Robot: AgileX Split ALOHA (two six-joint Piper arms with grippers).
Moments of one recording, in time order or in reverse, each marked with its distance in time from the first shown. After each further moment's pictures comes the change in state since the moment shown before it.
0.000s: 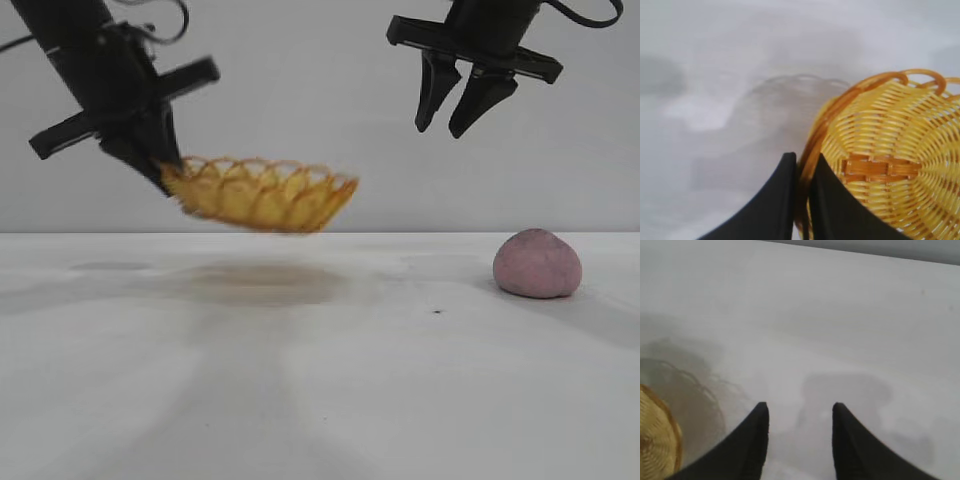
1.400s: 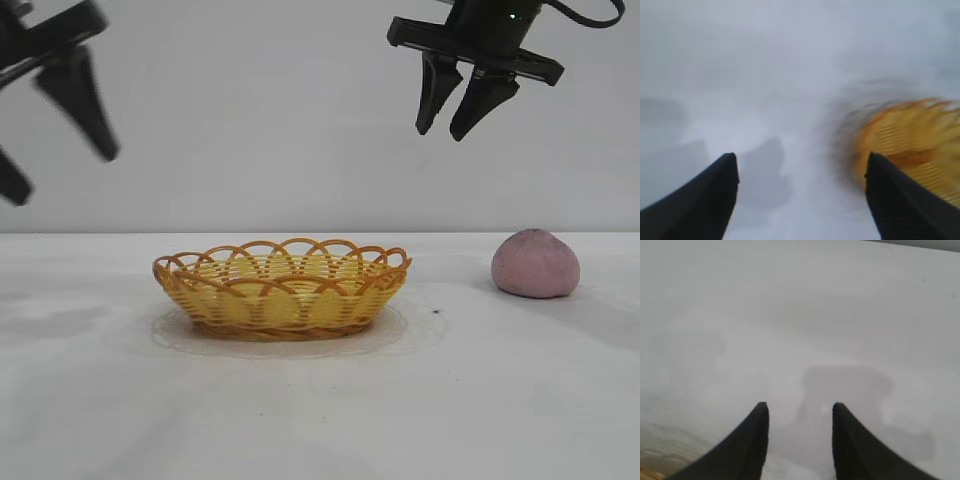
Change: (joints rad) left arm 0.155 -0.281 0.337 0.309 -0.075 0.119; right arm 0.000 0.000 0.000 0.002 0.019 0.000
